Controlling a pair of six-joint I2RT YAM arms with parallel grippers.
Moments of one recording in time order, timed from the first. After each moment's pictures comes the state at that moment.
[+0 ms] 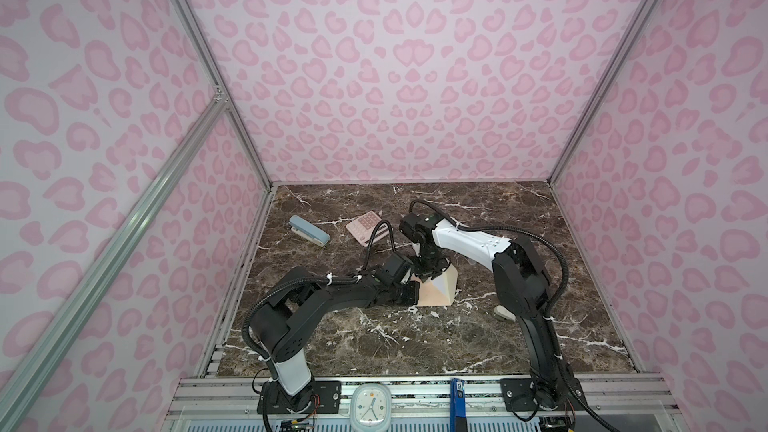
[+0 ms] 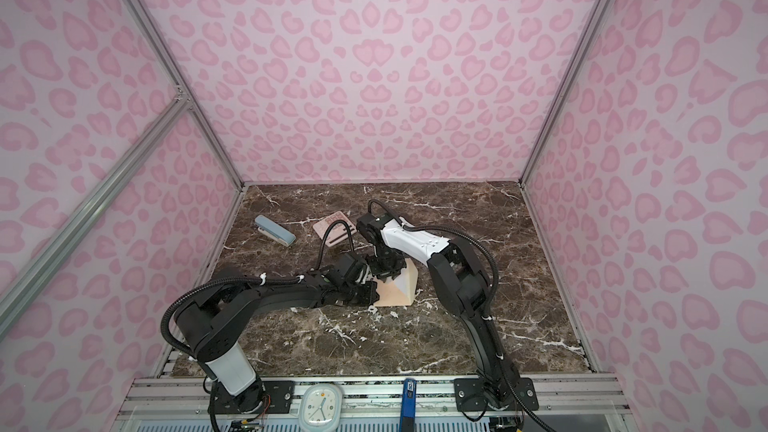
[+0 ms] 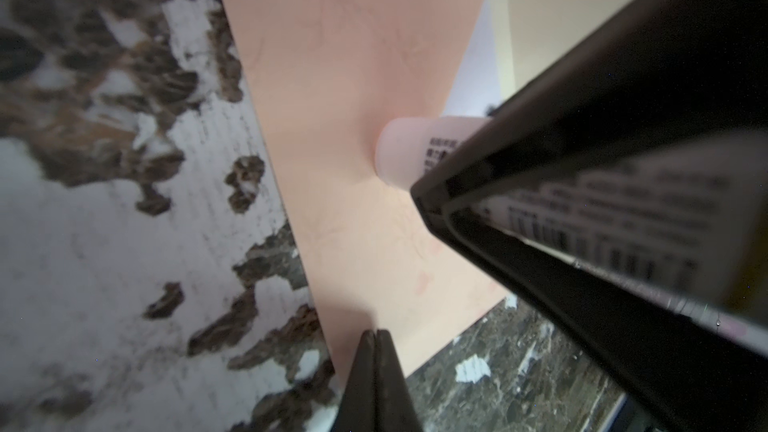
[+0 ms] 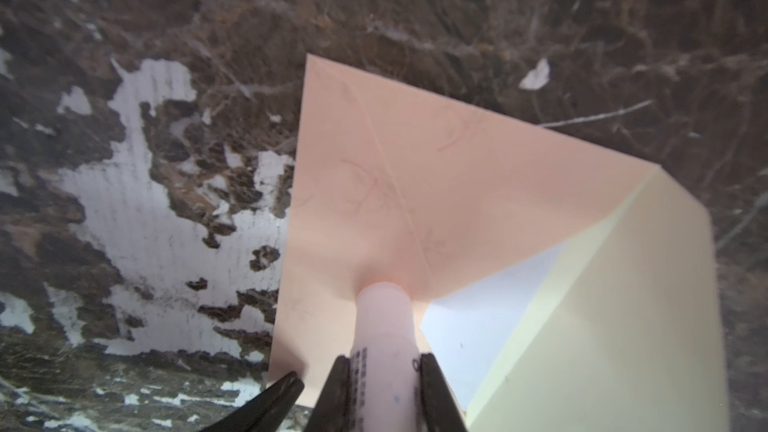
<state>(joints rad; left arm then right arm) -0.79 1.75 0.84 -0.07 0.26 -0.69 0.71 2.20 1.77 -1.21 -0.02 0.43</state>
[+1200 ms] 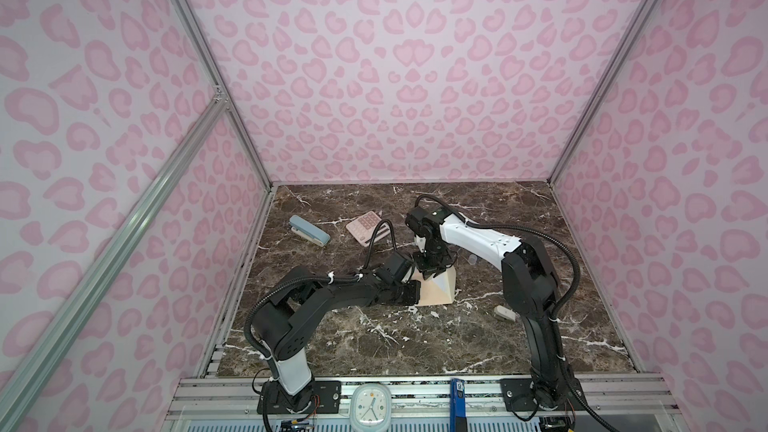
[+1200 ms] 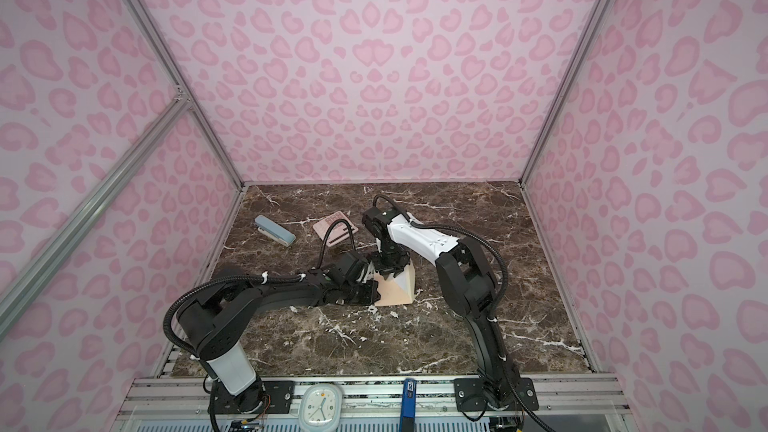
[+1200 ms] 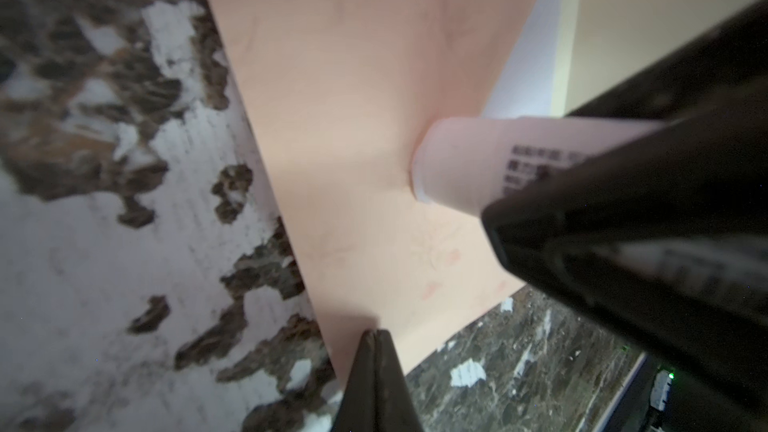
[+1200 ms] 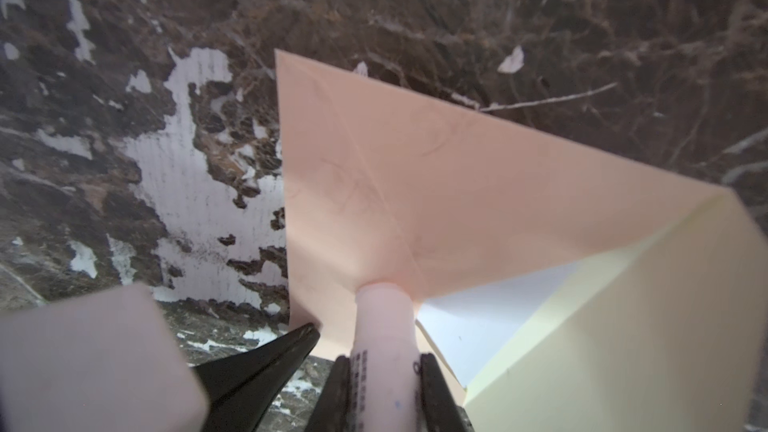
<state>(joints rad) -0.78 1.76 0.86 -0.08 0.27 -0.68 0.67 2.14 1.77 -1.24 -0.11 0.40</state>
